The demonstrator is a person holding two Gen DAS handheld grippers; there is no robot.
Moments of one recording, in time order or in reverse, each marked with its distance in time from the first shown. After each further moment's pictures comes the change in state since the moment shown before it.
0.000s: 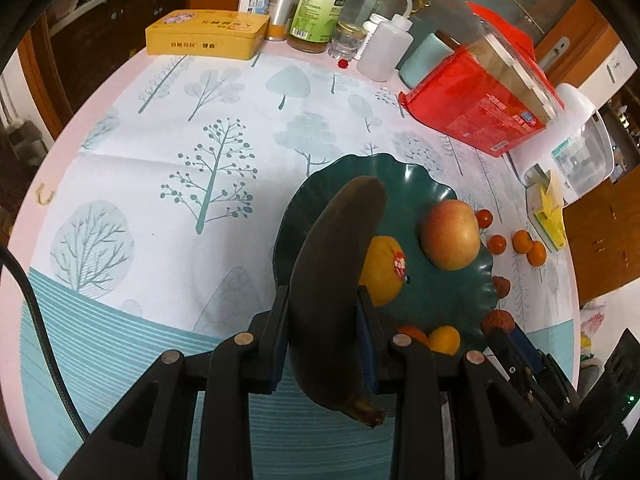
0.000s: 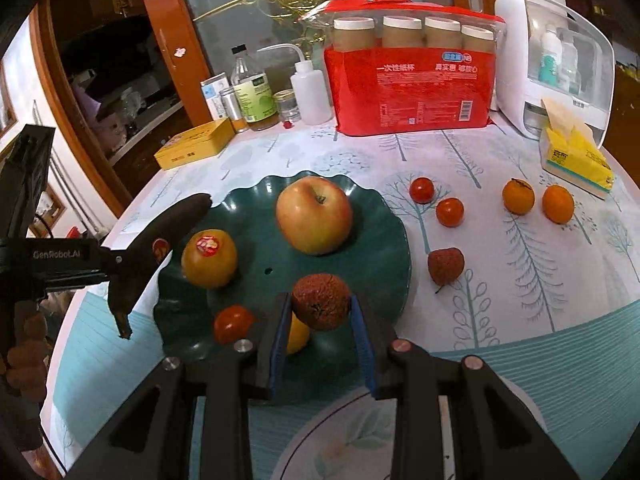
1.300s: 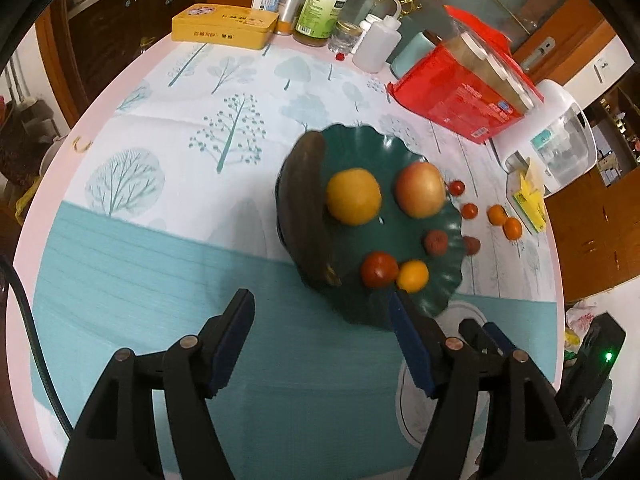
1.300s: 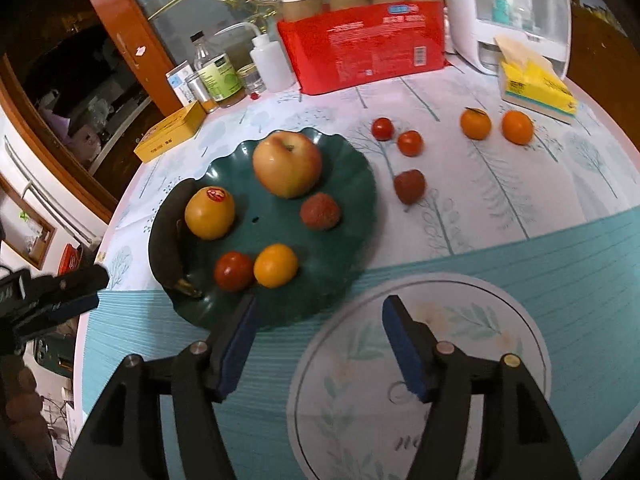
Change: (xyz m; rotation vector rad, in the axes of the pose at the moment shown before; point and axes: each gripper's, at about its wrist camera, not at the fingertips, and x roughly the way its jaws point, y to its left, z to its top) left arm -0.066 -0.008 -0.062 -0.036 0.020 -0.009; right arm -0.034 -0.013 -0.026 0.169 0.139 -0.031
